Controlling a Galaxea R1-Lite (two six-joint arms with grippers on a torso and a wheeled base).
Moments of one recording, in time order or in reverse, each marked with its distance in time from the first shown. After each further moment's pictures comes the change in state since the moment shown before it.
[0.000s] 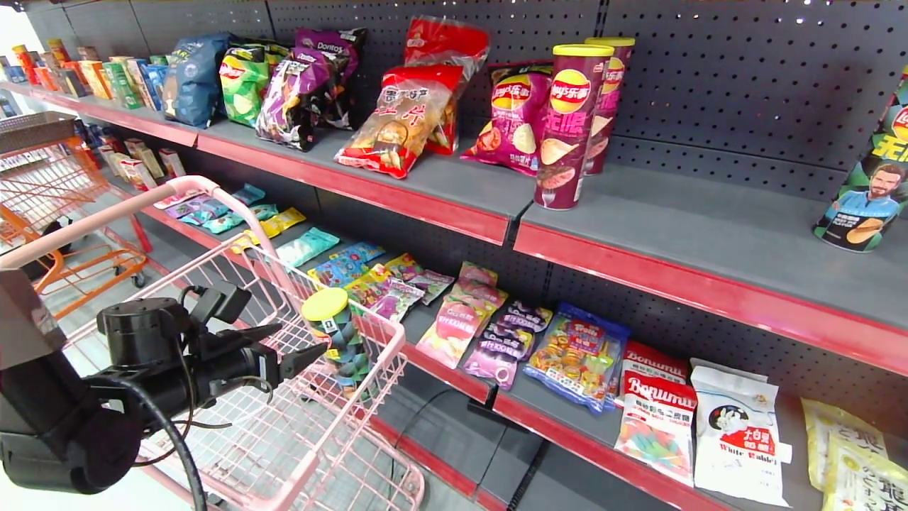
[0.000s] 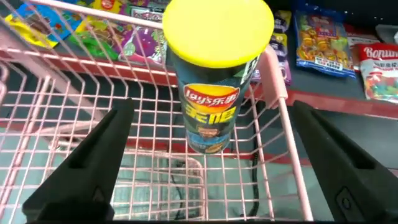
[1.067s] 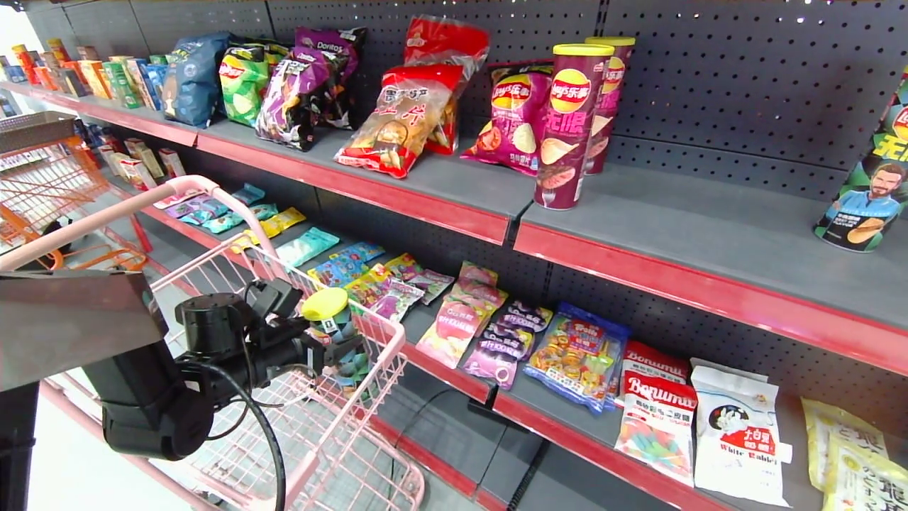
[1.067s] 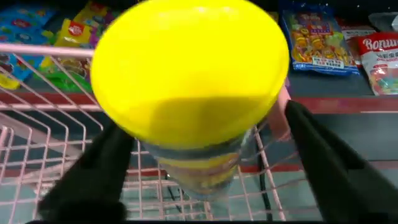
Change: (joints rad) left arm -0.087 0.226 -0.190 -0.116 -0.010 0.044; right arm 0.000 0.000 0.000 0.000 0.000 0.000
